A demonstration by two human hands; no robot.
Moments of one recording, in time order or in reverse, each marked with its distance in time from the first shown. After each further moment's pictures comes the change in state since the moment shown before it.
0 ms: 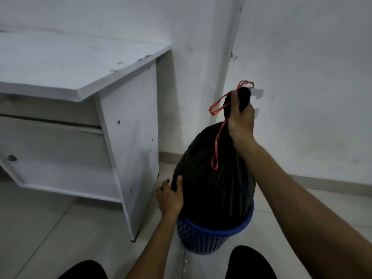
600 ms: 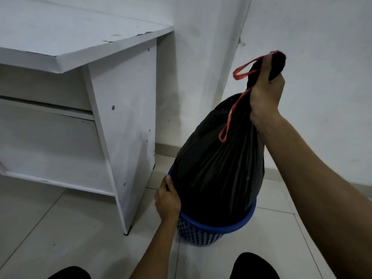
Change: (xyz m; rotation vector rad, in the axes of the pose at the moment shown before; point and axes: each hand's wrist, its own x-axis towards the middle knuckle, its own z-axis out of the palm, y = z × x) left_hand 0.007 -0.031 0.027 -0.110 0.273 0.149; right_hand 0.036 -0.033 -0.008 0.085 0.154 -0.041
